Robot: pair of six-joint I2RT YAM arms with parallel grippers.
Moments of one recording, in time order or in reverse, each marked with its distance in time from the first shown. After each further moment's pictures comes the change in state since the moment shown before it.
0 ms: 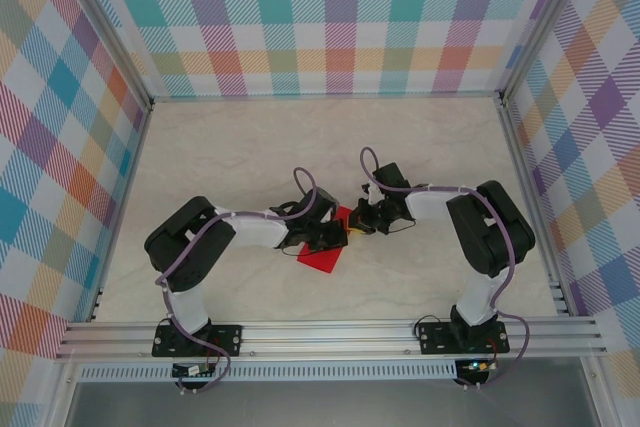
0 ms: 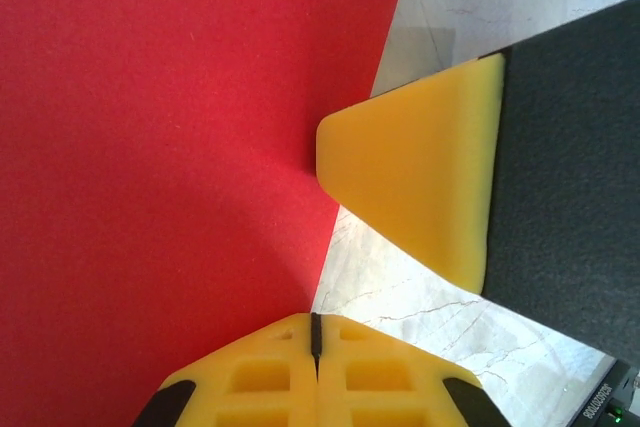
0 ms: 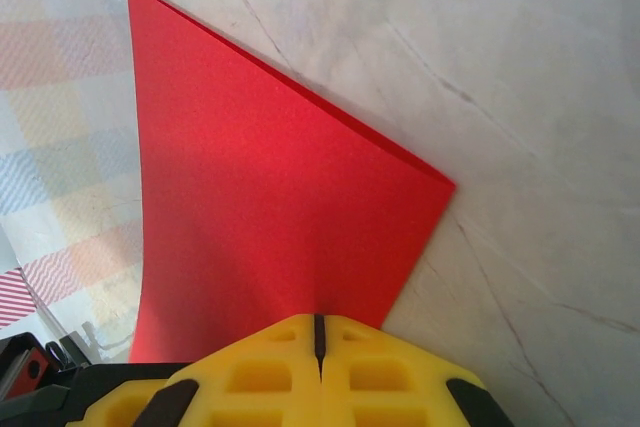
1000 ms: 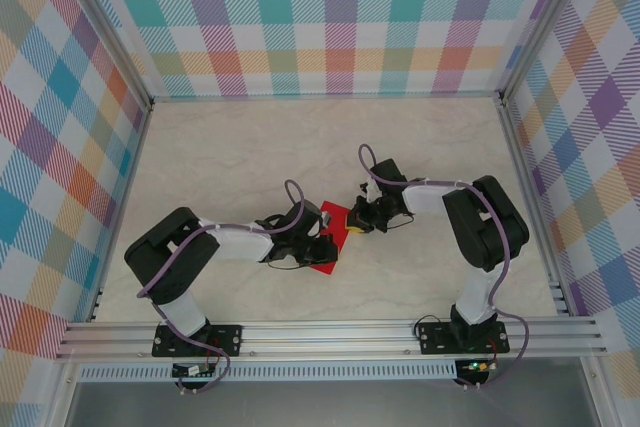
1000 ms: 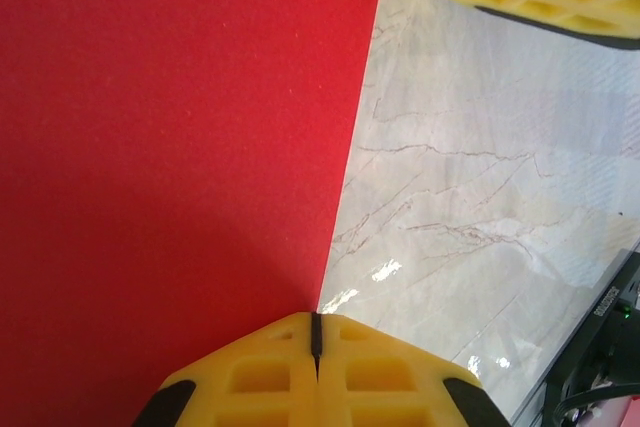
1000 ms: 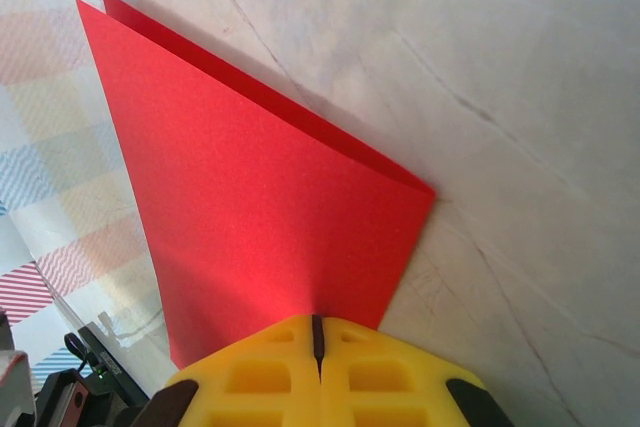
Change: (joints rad) left arm -0.023 -0.125 -0.179 0.042 0.080 0.042; right arm -0.005 0.053 0.069 -0.082 -0.034 0.004
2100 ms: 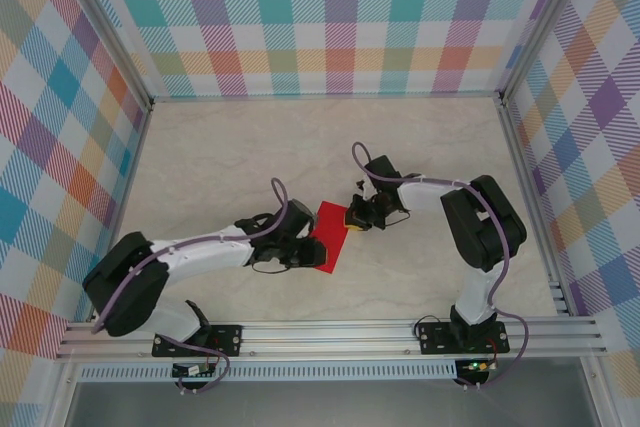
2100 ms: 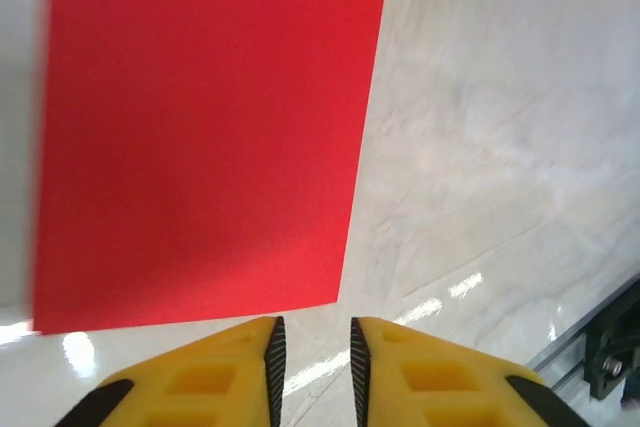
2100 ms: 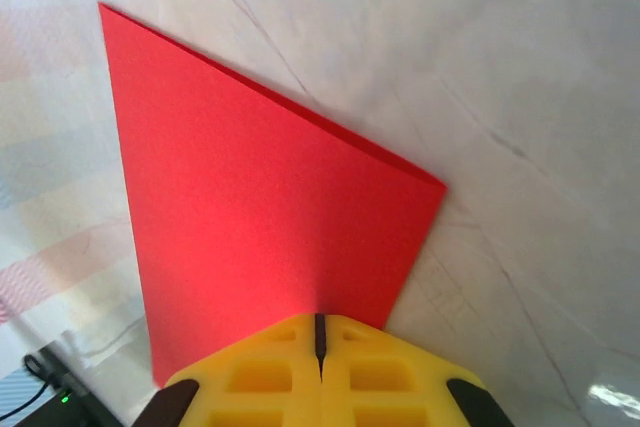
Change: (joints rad) left arm 0.008 -0.298 0.034 -0.397 -0.182 0.068; right arm 0.031 -0.001 0.084 -0.097 0.096 -0.025
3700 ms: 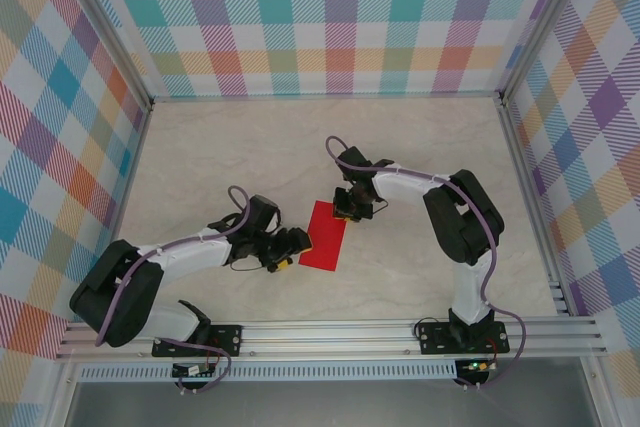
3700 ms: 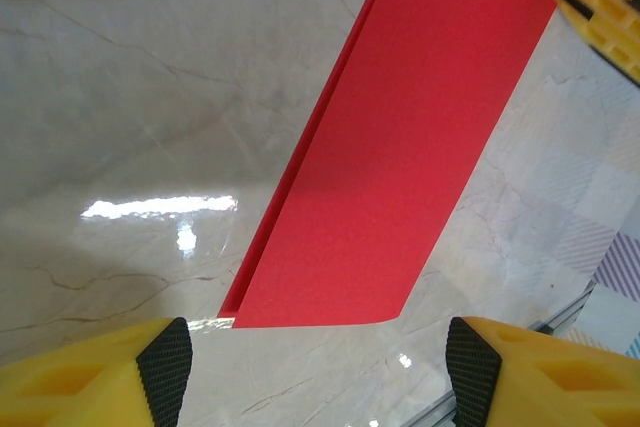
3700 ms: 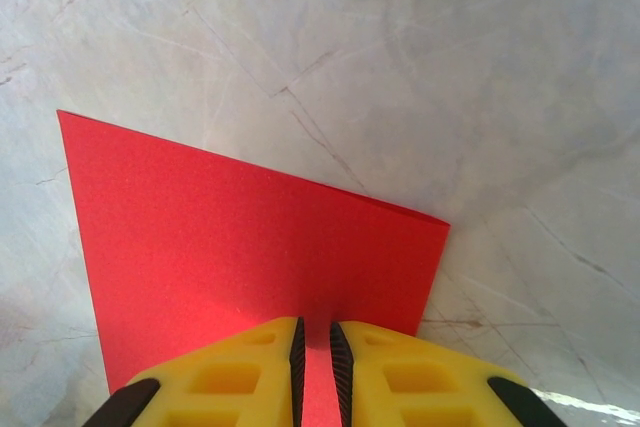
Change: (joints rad) left arm 0.216 -0.020 -0.185 0.152 0.231 -0.251; right arm 0.124 0.115 0.245 -0.209 0.284 0.060
